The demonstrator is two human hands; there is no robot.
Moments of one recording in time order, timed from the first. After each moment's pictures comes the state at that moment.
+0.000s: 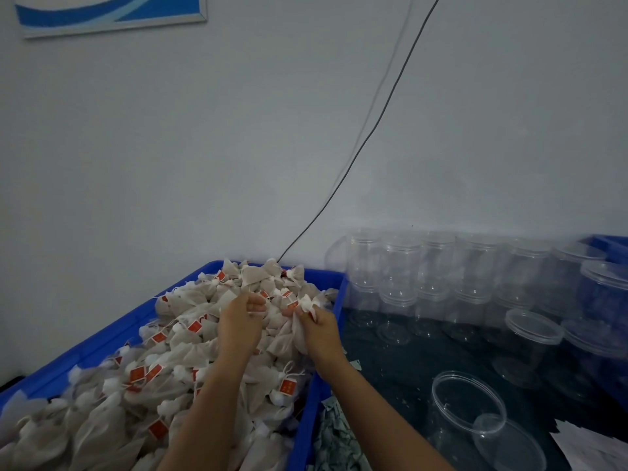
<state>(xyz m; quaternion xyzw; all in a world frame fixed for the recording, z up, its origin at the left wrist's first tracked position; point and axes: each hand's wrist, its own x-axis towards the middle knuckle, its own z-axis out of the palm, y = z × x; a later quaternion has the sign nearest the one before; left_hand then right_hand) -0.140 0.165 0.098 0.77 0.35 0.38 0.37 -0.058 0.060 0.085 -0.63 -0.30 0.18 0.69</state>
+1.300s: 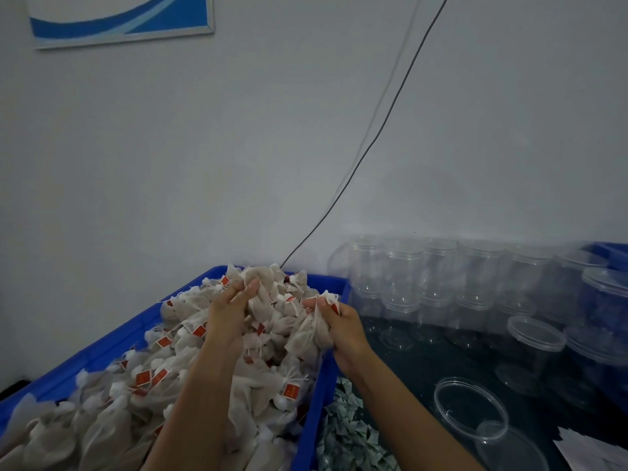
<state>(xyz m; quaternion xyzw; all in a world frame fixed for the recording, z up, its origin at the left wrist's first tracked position) -0.162 0.162 0.134 0.56 0.27 0.41 0.67 -0.055 0.029 0.119 -0.61 -0.23 0.25 0.72</state>
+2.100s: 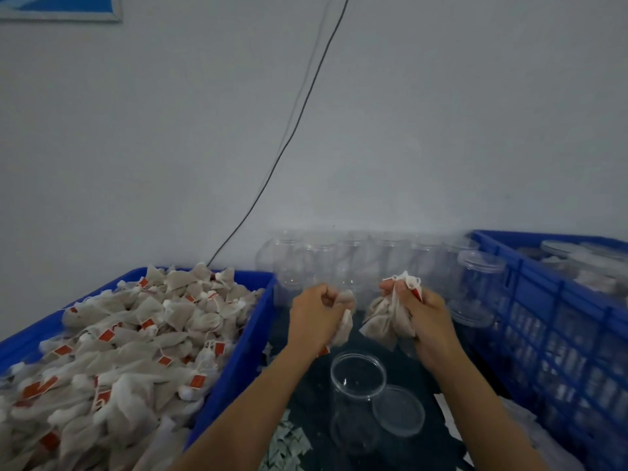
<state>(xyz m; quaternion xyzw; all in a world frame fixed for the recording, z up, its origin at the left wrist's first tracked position) -0.046 -0.045 0.136 0.82 0.15 0.33 0.44 0.019 -0.199 0.145 -0.60 -0.21 0.04 0.77</state>
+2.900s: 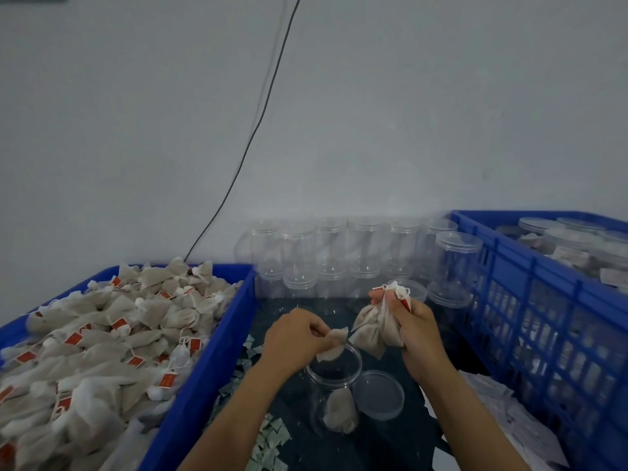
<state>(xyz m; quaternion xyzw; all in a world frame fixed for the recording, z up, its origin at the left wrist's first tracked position) -0.054 -0.053 0.111 0.94 0.11 0.14 0.29 0.028 -0.222 0.107 -0.60 -0.19 0.02 0.77</state>
